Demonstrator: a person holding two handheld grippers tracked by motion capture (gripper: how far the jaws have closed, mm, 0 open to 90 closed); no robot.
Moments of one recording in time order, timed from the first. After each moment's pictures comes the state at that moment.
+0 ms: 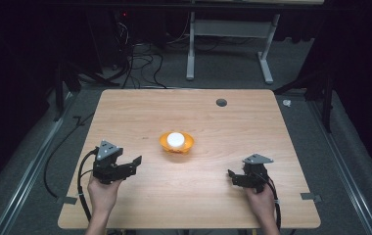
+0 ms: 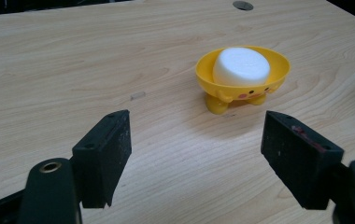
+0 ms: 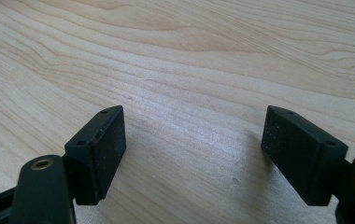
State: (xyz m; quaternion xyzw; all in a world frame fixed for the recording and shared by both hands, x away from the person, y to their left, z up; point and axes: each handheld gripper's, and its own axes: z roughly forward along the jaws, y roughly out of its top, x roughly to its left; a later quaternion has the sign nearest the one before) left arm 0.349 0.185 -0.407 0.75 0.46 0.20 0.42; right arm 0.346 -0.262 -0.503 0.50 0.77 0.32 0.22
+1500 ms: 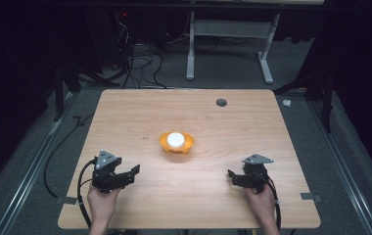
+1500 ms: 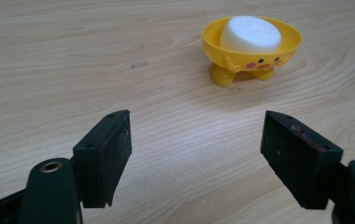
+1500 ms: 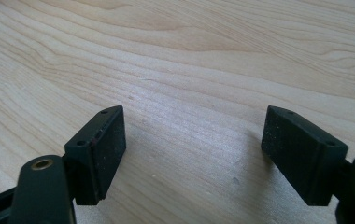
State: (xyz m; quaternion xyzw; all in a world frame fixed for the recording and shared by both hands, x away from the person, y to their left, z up) left arm 0.338 0.193 -0.435 0.75 0.48 0.18 0.42; right arm 0.346 -0.262 -0.503 0.50 0.77 0.32 0.22
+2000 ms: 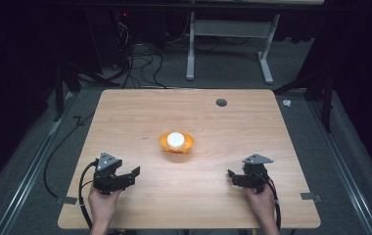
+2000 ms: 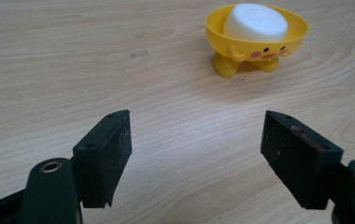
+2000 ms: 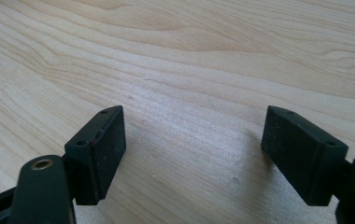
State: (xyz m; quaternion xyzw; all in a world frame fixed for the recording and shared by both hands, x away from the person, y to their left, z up) left arm 0.338 0.193 -0.444 0.75 0.49 0.18 0.41; right arm 0.346 -0.262 -0.503 0.50 0.77 0.32 0.22
